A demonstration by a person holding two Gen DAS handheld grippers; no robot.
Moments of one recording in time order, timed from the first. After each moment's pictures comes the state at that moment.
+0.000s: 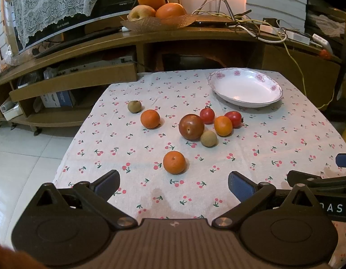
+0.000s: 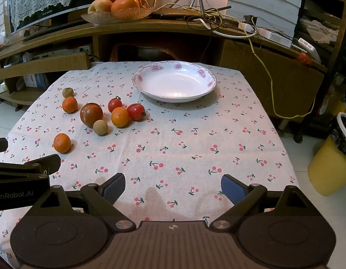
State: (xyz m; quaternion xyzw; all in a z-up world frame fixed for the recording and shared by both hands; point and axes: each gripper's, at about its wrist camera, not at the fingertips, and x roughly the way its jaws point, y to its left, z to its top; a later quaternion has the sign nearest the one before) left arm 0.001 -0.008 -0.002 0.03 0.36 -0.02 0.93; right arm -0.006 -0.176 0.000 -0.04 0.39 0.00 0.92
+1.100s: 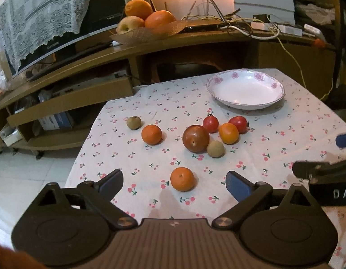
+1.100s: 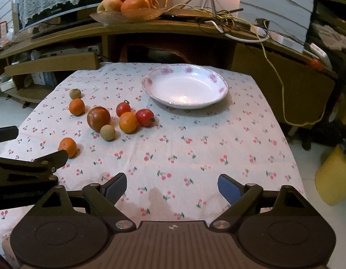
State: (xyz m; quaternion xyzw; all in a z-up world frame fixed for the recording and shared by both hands) left arm 0.021 -0.008 -0.007 0.08 0.34 -0.03 0.94; right arm 0.015 -0.170 0.006 -0.05 0.40 0.04 0.92
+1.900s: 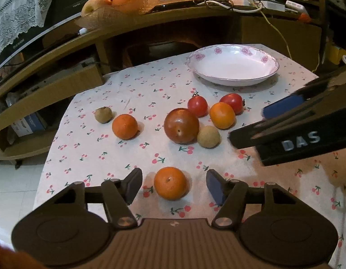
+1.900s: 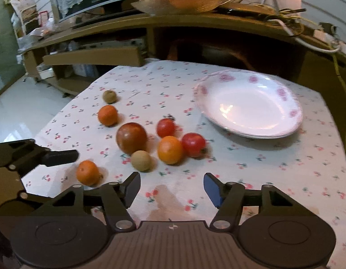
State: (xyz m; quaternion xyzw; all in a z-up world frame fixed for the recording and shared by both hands) left arm 0.063 -0.012 -0.044 0.11 0.37 -0.10 0.92; right arm 0.093 -0.146 -0.018 -0.04 0.41 0.20 0.89
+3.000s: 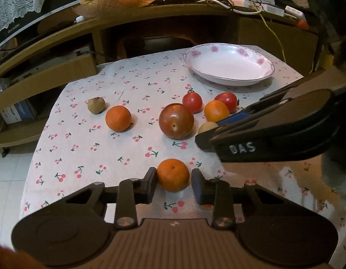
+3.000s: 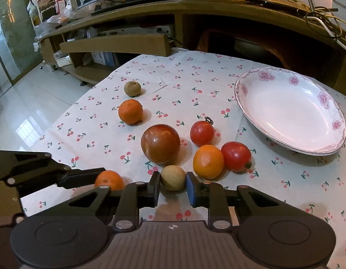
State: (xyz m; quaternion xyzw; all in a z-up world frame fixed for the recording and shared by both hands) left arm 0.066 -0.002 -0.043 0.07 0.39 -0.12 0.91; right arm 0.114 -0.121 -0.028 -0.05 0.43 0.24 0.87
